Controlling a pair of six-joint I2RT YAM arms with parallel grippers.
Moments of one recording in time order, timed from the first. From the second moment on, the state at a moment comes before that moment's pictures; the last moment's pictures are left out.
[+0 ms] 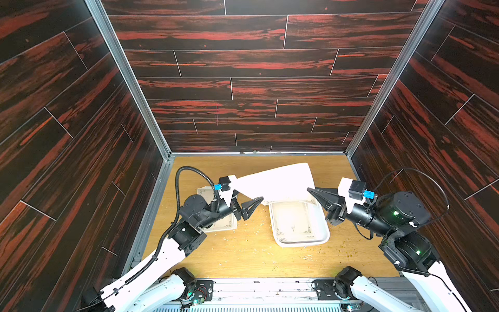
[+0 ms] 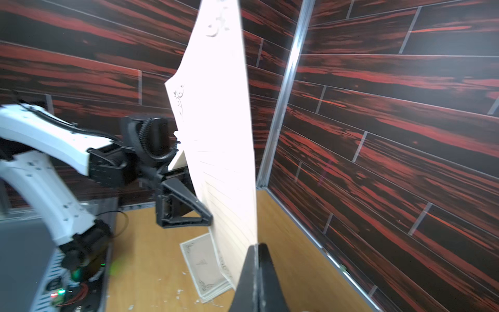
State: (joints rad) left arm -0.65 0.89 0.75 0.37 0.46 -0.13; right arm 0.63 0.74 1.18 -0.33 -0.51 -0.17
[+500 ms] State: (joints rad) left arm -0.65 0.78 0.79 0.49 0.64 -0.21; right arm 0.62 0.85 1.24 -0.19 -0.78 0.04
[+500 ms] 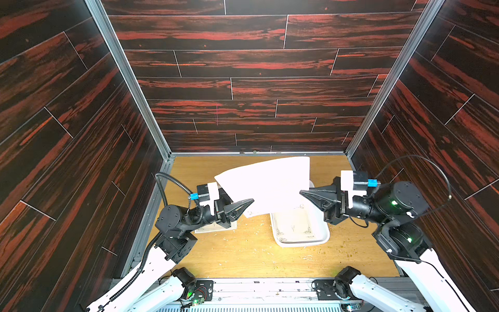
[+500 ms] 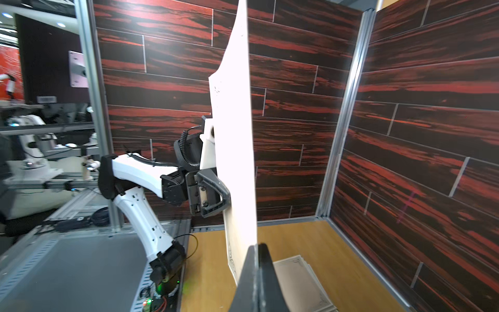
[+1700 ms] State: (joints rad) left arm -0.64 0.69 1.05 -0.33 0.12 0.02; right arm 0.53 0.94 1.33 -0.21 -0.63 0.12
